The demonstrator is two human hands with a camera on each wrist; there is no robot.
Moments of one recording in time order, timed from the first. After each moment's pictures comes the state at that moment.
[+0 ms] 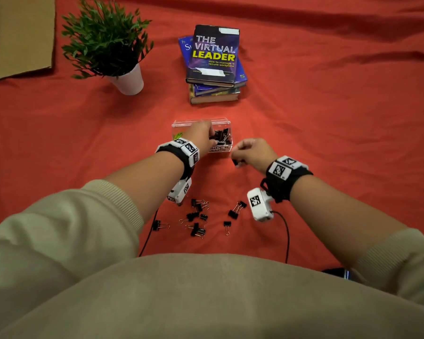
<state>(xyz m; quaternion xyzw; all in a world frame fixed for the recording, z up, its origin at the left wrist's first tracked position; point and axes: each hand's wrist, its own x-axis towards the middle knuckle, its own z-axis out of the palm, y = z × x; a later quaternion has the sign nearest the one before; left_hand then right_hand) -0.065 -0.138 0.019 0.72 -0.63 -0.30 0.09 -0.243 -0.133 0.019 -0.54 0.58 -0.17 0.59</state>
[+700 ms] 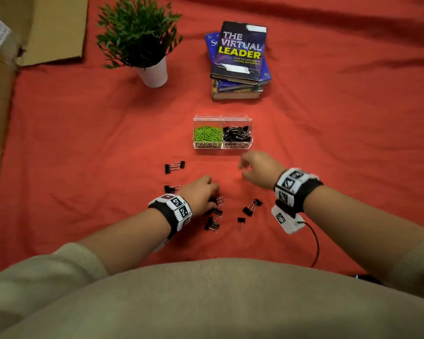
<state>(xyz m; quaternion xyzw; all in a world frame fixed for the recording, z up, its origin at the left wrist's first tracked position) -0.043 0.007 -0.025 0.62 -0.72 -0.31 -0.07 -0.225 -0.099 0.023 -0.83 0.46 0.08 0.30</state>
